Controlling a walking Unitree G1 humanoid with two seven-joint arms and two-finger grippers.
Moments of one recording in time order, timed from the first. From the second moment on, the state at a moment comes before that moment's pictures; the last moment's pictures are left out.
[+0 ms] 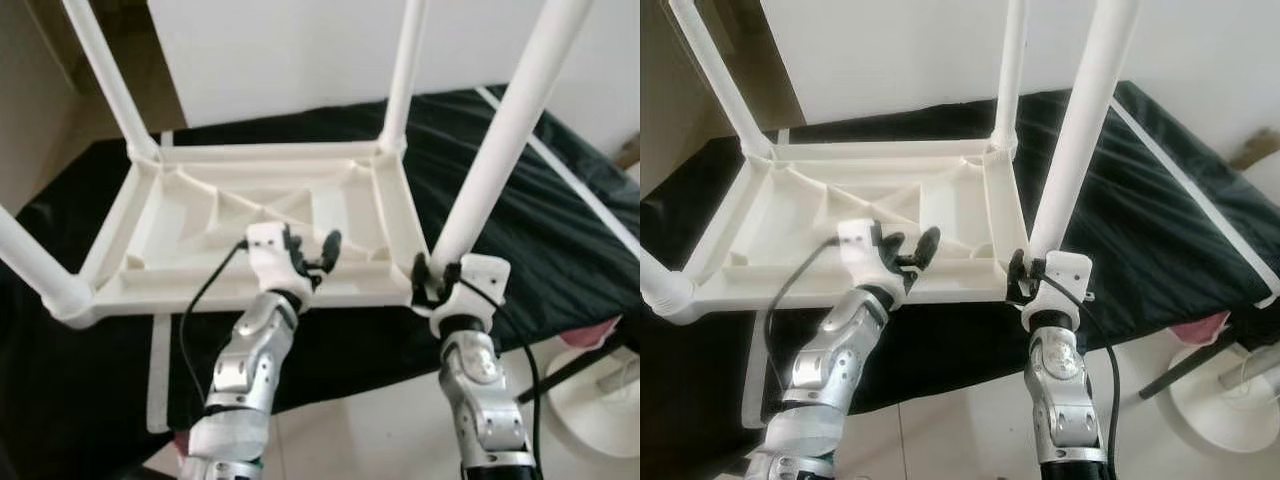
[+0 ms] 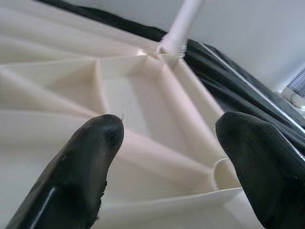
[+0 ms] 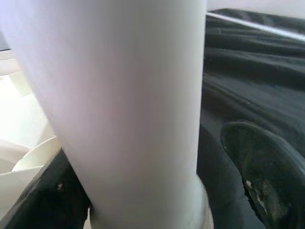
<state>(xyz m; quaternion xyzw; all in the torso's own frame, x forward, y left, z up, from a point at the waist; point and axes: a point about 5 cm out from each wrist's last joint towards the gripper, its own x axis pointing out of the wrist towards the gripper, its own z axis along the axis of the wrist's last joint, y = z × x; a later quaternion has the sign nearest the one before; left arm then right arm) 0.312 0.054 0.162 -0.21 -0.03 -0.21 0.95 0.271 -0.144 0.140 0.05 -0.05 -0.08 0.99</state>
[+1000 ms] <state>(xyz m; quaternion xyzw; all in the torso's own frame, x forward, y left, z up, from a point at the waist) 0.315 0.039 0.167 -0.17 -0.10 -0.22 0.96 0.280 -0.136 0.139 0.04 -0.07 -0.07 0.99</state>
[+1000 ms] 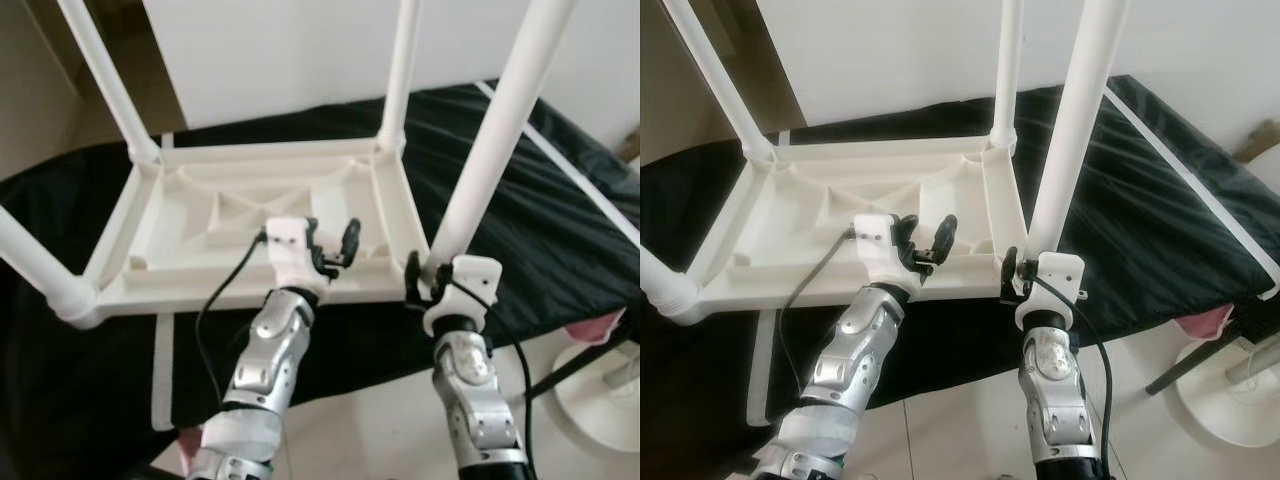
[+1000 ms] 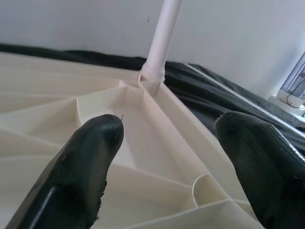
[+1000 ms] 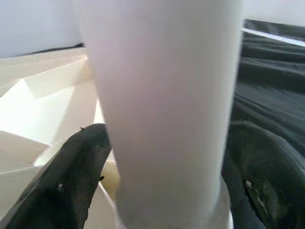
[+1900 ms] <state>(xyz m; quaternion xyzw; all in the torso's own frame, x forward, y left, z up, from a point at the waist) 0.311 0.036 0.163 -0.16 -0.10 -0.23 0.95 0.282 -0.135 0.132 0.04 -0.07 -0.07 0.99</state>
